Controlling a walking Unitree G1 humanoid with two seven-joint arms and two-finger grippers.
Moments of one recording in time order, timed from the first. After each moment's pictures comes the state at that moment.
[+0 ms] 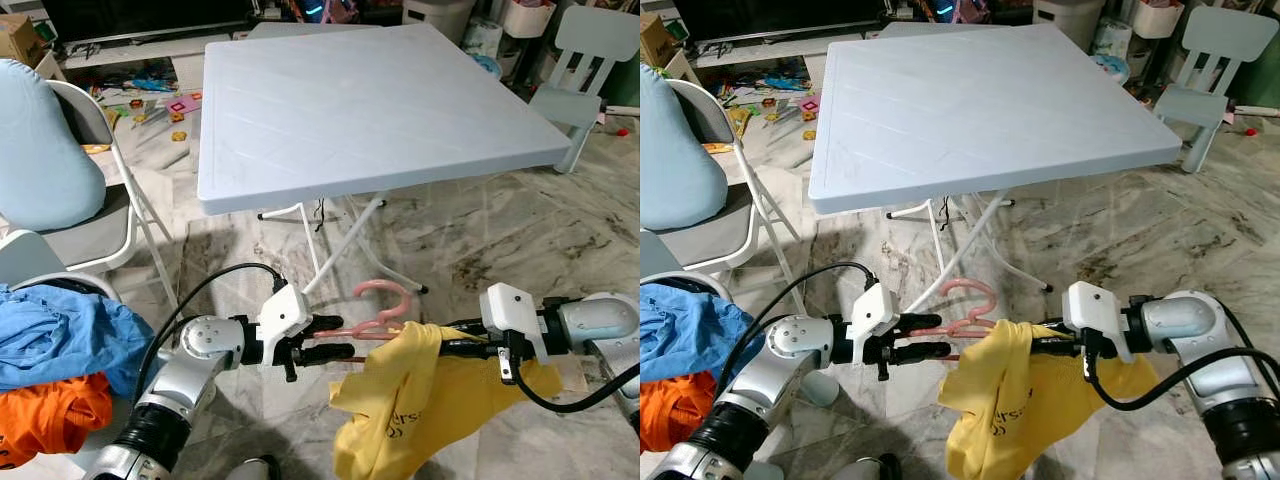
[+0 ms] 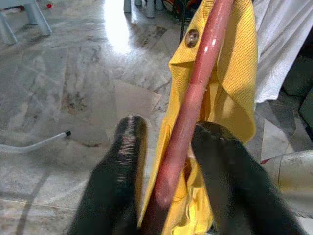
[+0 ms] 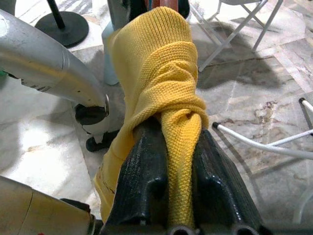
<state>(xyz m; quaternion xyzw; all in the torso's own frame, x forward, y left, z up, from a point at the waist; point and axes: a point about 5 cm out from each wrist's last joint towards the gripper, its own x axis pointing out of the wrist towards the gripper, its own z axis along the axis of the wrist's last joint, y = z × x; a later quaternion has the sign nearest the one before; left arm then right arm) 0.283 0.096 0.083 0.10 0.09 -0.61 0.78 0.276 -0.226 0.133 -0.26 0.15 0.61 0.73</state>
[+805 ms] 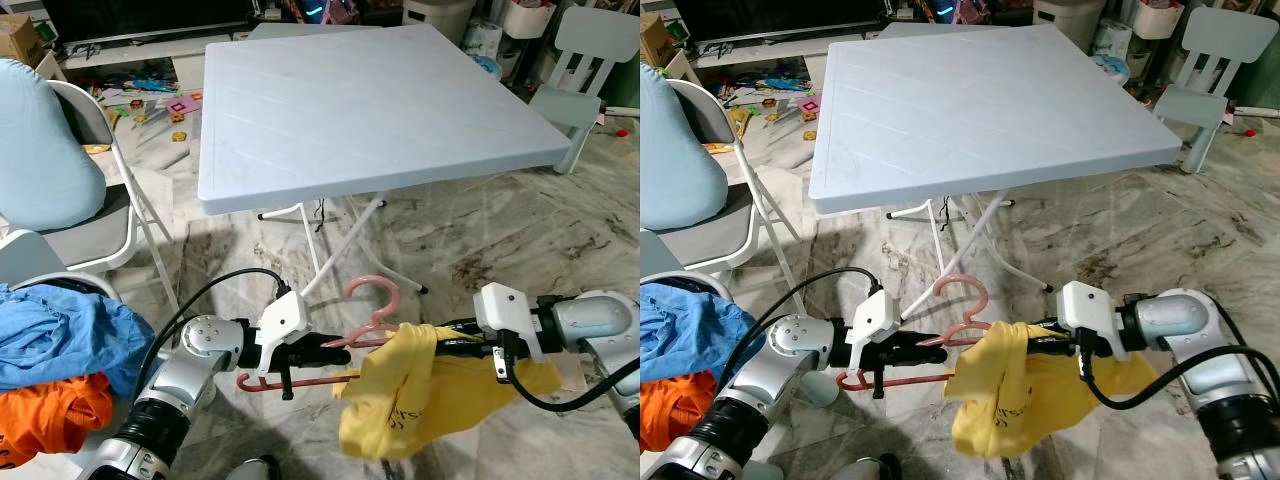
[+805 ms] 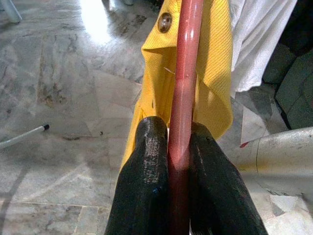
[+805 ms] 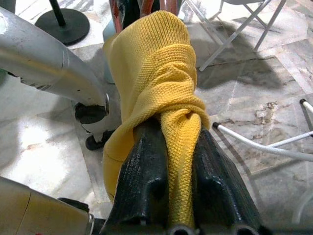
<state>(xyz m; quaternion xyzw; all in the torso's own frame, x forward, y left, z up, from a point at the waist) 0.281 0.100 0.077 0.10 0.12 -0.64 0.75 0.279 -0.220 0.131 -0.27 0.15 0.62 0.73</state>
